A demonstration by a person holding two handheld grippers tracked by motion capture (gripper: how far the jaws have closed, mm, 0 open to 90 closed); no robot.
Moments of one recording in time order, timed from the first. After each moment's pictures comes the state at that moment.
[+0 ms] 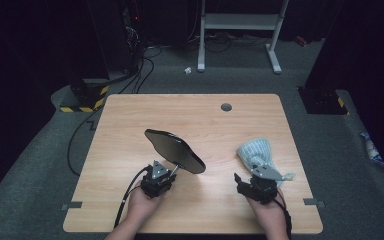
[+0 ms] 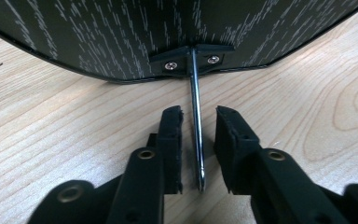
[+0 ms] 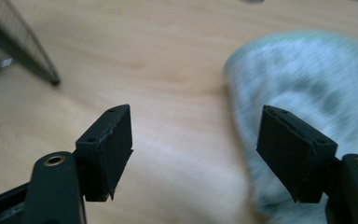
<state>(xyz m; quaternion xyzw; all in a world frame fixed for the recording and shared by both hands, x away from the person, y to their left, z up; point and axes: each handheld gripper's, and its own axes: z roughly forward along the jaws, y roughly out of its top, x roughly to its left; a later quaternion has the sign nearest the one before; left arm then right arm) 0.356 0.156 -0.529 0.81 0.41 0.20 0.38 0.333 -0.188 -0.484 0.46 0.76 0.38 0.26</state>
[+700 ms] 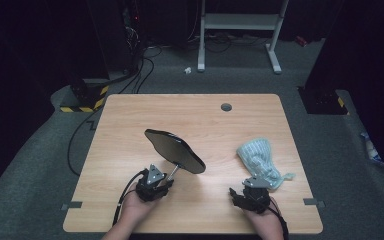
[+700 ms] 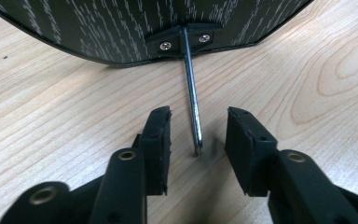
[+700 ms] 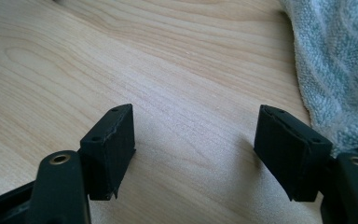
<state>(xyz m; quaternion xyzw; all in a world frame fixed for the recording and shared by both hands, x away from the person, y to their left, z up) 0.342 0.170 -0.529 0.82 0.38 0.20 0.37 0.327 -0.184 -0.526 0.45 0.80 0.33 0.21</state>
